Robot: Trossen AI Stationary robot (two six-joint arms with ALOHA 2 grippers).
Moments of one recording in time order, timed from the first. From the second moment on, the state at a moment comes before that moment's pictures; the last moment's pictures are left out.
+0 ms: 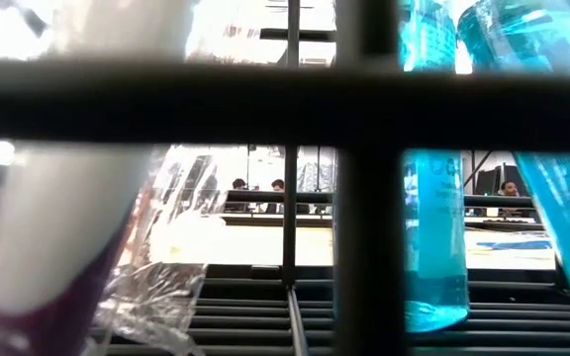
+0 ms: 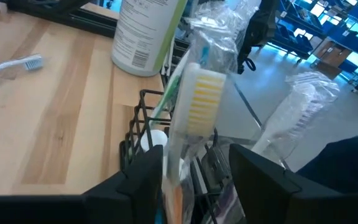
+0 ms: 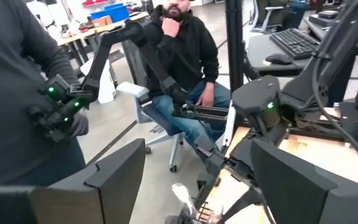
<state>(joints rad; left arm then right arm) -0.65 1.87 1.02 0.55 -0.30 -0.51 0.58 1.26 1.26 -0.17 0.02 0.20</state>
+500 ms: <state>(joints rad) -0.65 1.74 1.02 0.36 -0.27 -0.54 0.57 1.26 1.26 -0.17 0.03 0.24</state>
